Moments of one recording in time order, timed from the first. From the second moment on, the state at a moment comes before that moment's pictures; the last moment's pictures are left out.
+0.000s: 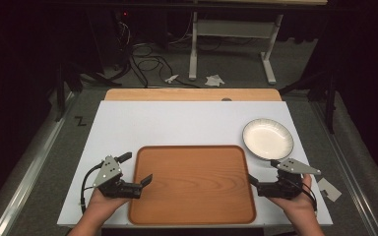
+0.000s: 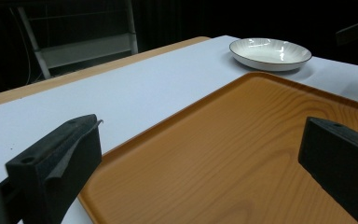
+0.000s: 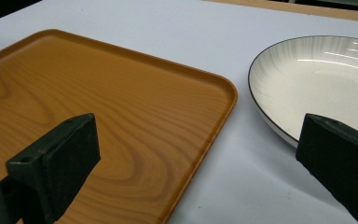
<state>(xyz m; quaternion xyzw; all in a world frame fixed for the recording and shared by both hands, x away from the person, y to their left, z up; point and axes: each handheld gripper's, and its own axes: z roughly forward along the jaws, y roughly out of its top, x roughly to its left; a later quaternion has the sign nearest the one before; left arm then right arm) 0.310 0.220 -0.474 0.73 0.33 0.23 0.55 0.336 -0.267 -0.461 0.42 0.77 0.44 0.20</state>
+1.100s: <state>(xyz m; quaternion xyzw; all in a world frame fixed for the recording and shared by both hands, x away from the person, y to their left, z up) 0.311 0.218 -0.474 0.73 0.33 0.23 0.56 0.338 -0.273 -0.463 0.42 0.76 0.46 0.19</state>
